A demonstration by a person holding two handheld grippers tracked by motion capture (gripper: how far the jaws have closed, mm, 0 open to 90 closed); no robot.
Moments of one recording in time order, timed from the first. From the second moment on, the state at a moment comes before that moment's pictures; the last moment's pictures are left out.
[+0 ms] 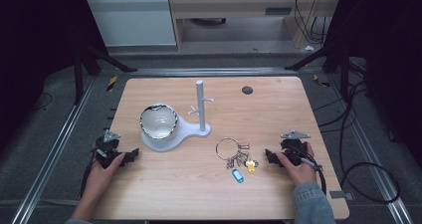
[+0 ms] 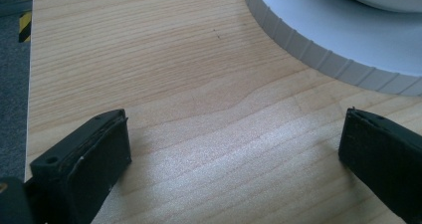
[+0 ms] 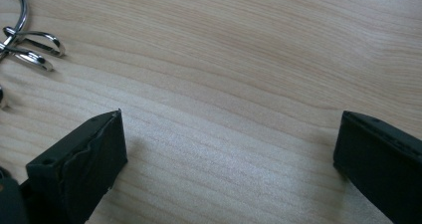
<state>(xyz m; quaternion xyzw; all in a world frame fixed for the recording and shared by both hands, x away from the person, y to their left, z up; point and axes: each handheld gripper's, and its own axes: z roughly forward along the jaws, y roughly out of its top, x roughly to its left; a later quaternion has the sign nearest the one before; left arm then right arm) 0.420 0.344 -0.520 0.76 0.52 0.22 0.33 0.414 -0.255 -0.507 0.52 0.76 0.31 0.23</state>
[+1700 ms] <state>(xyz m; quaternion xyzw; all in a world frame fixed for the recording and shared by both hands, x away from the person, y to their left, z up) 0.420 0.344 -0.520 0.76 0.52 0.22 0.32 0.437 -0.205 -0.396 0.34 0.91 0.16 0.16</state>
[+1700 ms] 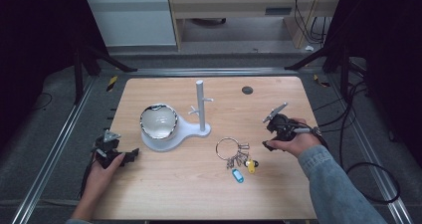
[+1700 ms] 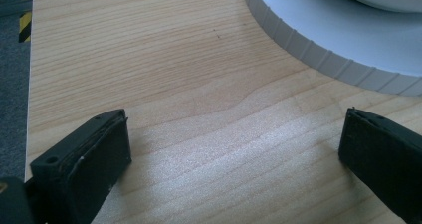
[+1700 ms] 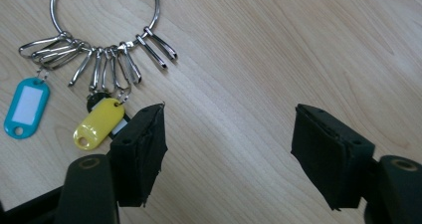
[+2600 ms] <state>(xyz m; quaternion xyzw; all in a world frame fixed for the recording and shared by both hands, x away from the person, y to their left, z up) 0.420 0.344 -0.520 0.76 0.52 0.22 0.32 0.455 -0.143 -0.431 0.24 0.96 0.10 0.09</state>
